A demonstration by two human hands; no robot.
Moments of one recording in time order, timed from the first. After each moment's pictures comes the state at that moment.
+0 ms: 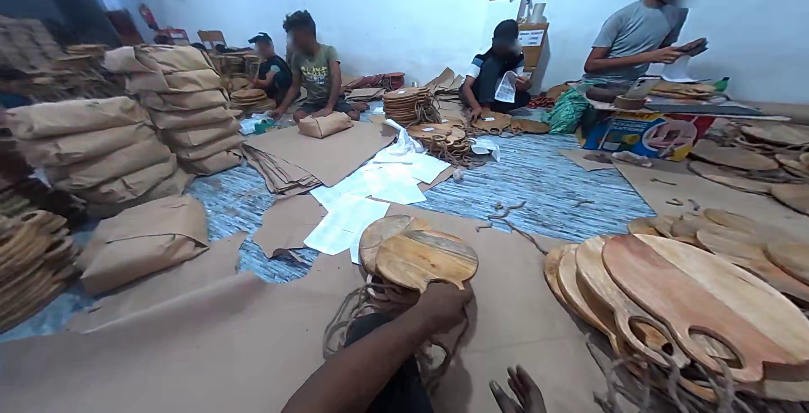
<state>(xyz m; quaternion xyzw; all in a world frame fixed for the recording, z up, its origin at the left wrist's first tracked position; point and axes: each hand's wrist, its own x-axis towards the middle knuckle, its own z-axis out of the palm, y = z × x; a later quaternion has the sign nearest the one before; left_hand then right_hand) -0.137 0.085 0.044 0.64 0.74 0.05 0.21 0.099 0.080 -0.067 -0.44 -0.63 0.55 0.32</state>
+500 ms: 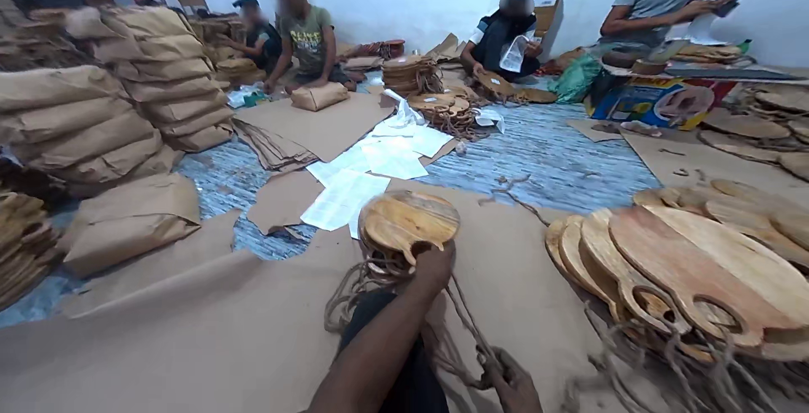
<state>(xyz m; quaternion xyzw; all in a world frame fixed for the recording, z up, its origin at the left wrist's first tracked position) -0.153 0.101 0.037 0.46 0.84 0.06 0.27 0.085 0.069 -0.059 -0.40 -0.67 0.59 0.23</state>
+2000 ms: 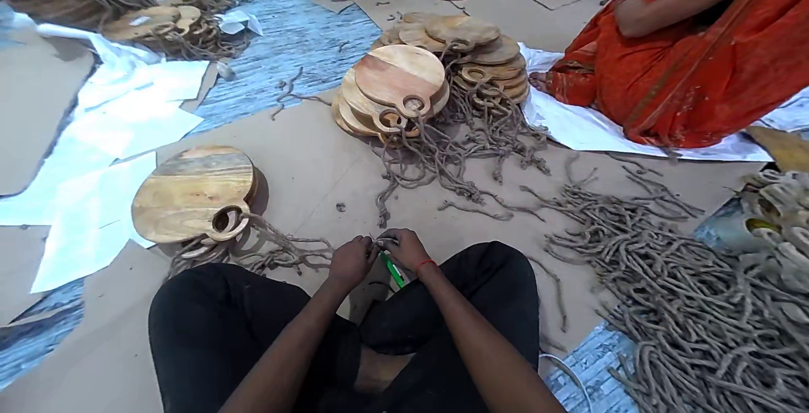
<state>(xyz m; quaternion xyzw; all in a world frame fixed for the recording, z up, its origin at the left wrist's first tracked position) 0.050 0.032 -0.045 0.70 0.64 -0.05 0.31 0.216 0.063 -0.068 -0.57 -0.64 0.50 0.12</state>
